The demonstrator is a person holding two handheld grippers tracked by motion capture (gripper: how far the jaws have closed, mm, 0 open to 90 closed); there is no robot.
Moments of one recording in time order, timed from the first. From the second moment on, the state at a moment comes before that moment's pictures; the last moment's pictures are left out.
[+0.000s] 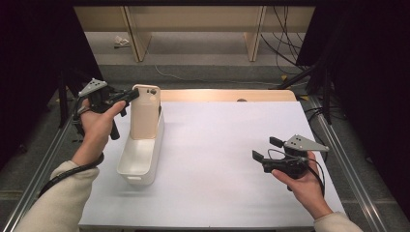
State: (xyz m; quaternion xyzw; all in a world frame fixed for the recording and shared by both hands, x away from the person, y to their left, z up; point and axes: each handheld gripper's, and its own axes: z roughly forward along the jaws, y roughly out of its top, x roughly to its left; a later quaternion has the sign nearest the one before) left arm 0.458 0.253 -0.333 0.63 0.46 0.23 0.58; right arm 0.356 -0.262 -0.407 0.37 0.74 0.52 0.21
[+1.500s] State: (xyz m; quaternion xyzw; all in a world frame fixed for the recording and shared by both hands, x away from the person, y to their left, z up) left arm 0.495 0.269 -0.350 0.62 0.48 0.24 0.57; right arm 0.356 -0.264 -0.408 0.38 0.74 0.52 0.20
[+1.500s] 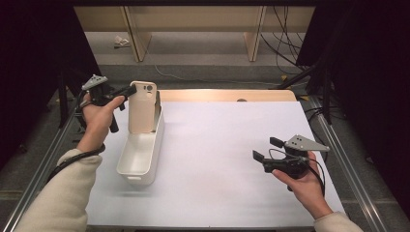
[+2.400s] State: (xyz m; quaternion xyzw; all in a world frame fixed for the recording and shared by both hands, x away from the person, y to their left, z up) left arm 0.514 0.271 -0.367 0.61 0.49 0.23 0.57; right arm 0.357 -0.265 -0.408 0.38 0.74 0.53 0.20
